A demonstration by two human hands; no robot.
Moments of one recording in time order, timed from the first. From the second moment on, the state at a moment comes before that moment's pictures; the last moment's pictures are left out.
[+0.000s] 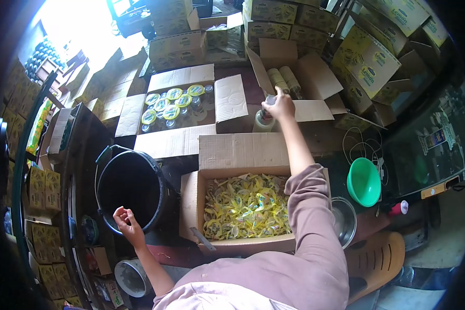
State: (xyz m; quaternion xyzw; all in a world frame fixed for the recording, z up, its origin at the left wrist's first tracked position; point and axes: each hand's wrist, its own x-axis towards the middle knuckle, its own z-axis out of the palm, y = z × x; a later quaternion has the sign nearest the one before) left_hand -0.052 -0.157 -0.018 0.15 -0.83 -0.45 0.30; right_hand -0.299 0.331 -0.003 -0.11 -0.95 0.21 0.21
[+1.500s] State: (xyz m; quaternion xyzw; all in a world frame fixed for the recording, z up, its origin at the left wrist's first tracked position) left_hand -0.066 -0.140 0.001 0.25 -0.88 -0.34 0.22; right_hand -0.490 0.124 -0.138 0.07 -0.91 0.38 0.14
